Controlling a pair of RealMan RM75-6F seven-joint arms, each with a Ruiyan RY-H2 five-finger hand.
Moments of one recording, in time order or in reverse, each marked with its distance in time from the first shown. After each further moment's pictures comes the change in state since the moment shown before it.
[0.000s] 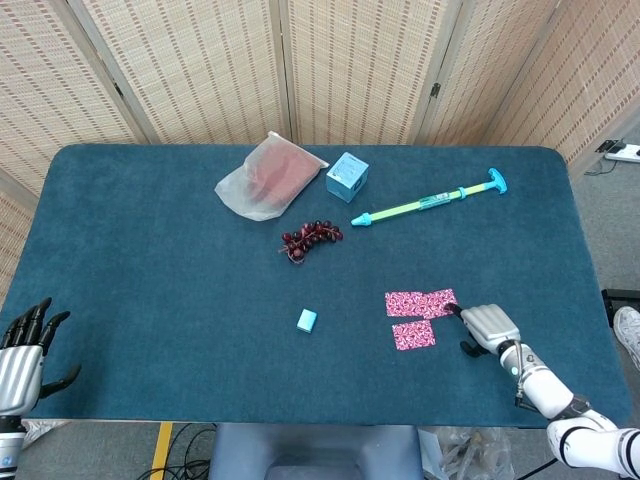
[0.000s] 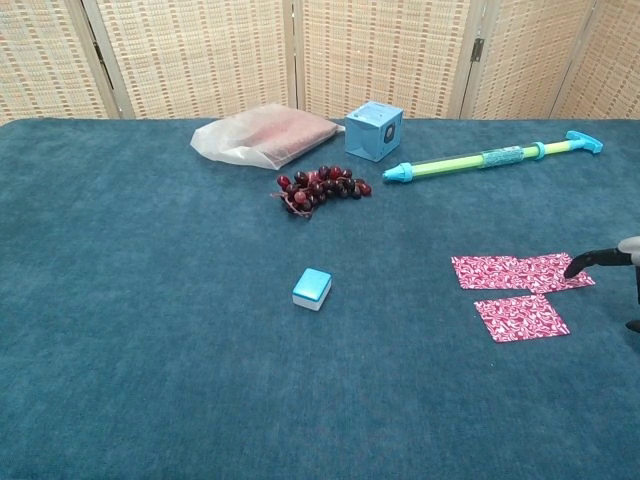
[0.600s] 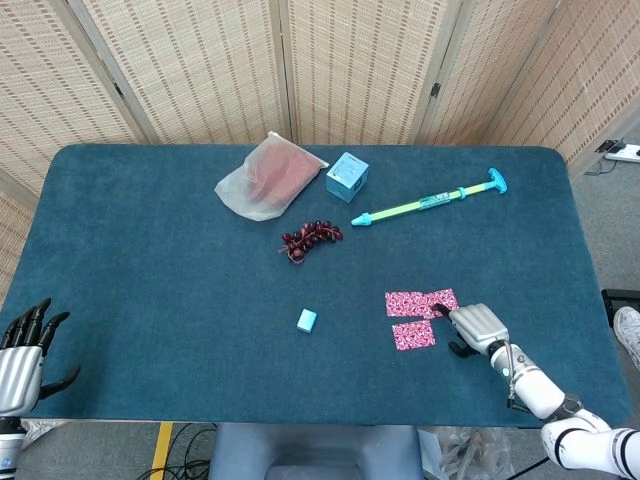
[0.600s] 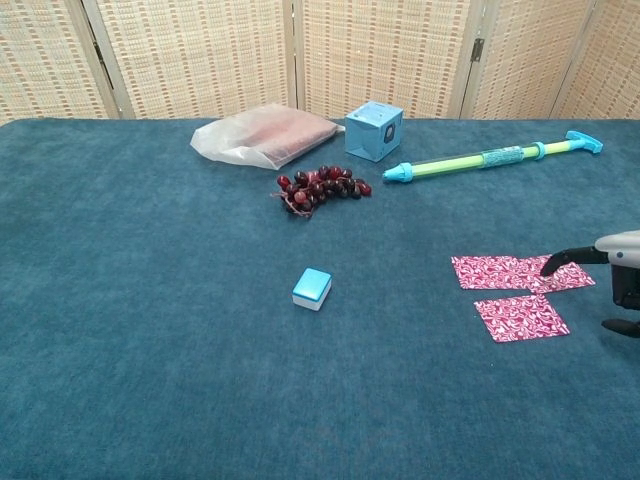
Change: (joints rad) left arm 0.005 0.007 0.001 -0.012 0.001 0.006 0.009; right arm 0.007 -0.026 0.020 -0.010 -0.062 -0.002 0.018
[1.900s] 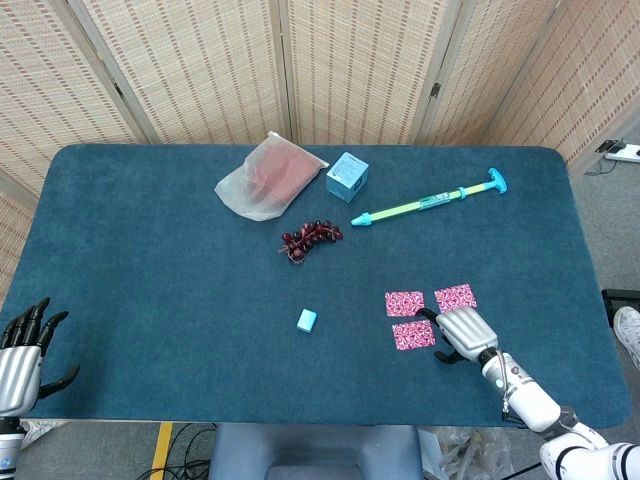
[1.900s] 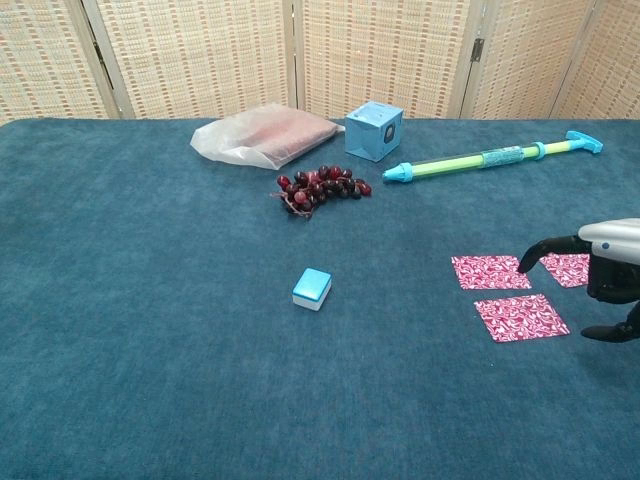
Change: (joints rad) left arm 0.002 0.003 -0.002 -0.005 0.002 0.004 -0.001; right arm -0.059 -0.019 0.005 -0.051 -0.168 0.148 0.071
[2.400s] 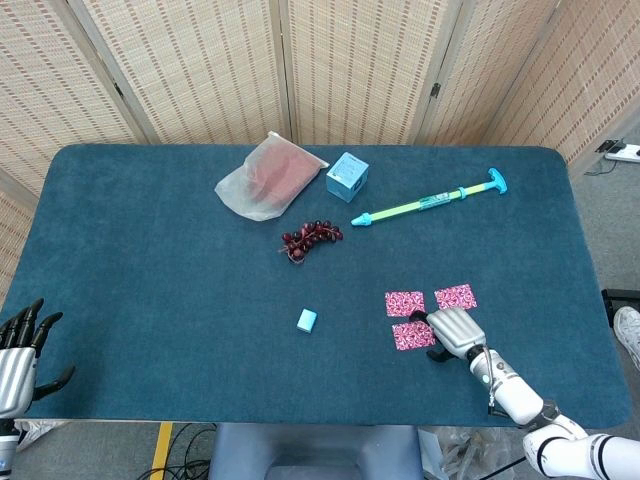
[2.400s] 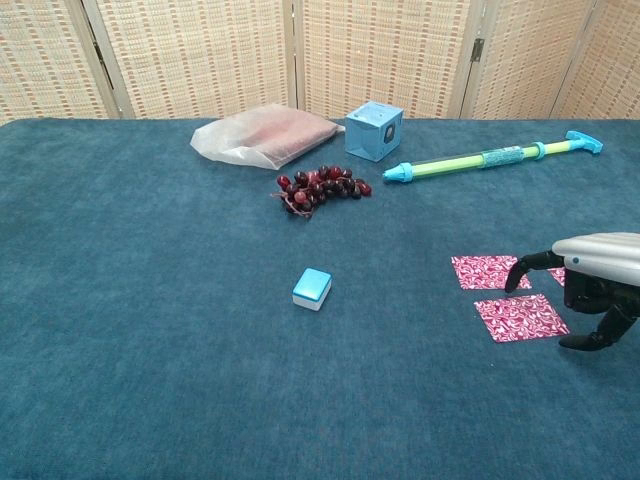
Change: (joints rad) left arm 0.005 0.005 -0.001 0.008 -0.008 0.000 -0.005; right arm 0.020 -0.087 0.016 0.089 0.039 -0.048 -0.032
